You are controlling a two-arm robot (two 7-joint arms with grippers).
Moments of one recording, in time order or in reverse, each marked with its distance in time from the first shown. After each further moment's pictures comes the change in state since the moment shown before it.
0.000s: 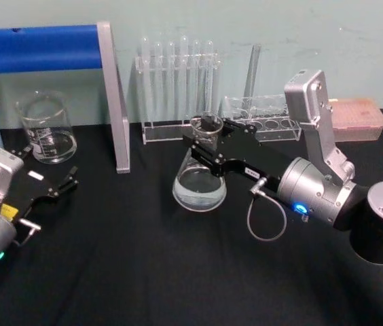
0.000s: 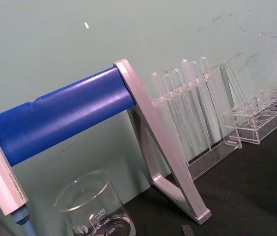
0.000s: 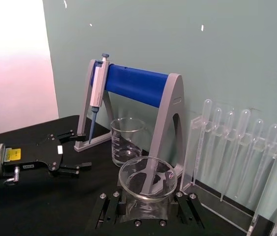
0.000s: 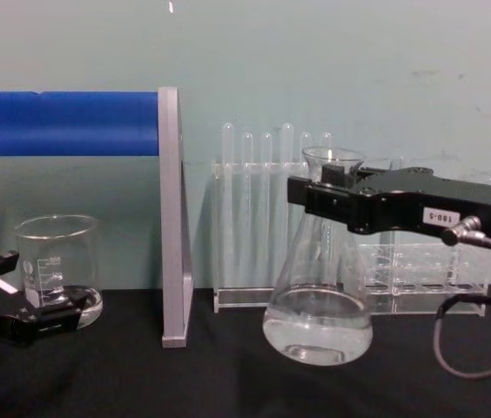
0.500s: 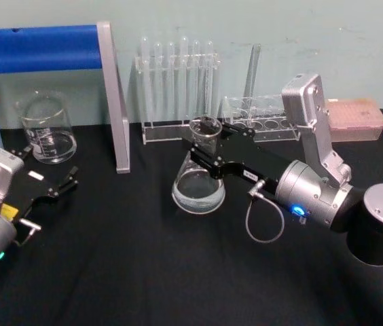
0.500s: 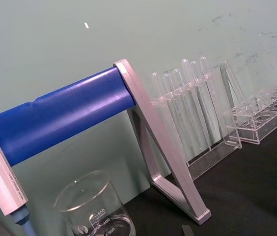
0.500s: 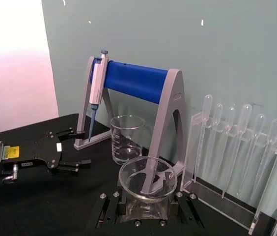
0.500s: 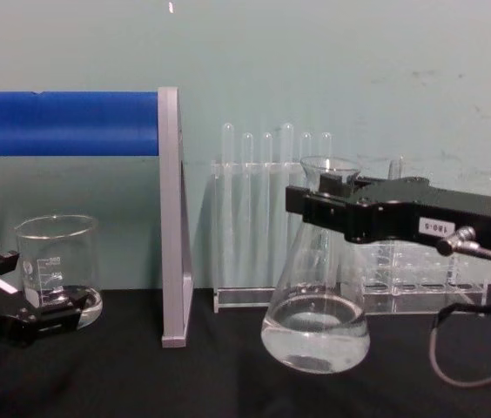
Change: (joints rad) left arm 0.000 0.000 0.000 0.000 0.000 0.000 0.000; right arm 0.009 0.000 -0.015 0.027 0.010 -0.014 -0.004
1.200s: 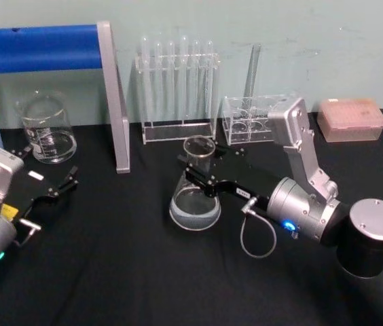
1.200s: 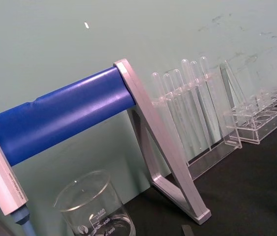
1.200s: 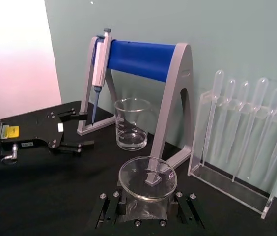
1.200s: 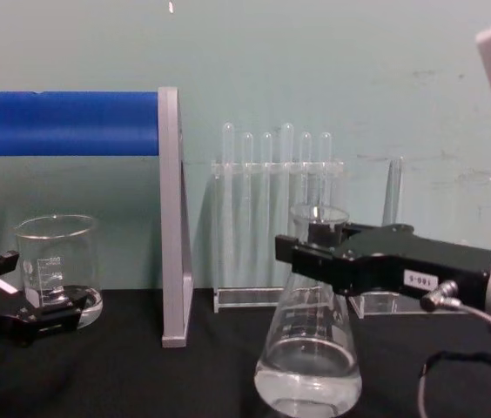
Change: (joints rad) left arm 0.000 0.000 0.000 0.000 0.000 0.000 0.000; right arm 0.002 -0.019 -0.033 0.088 -0.021 -0.049 0.017
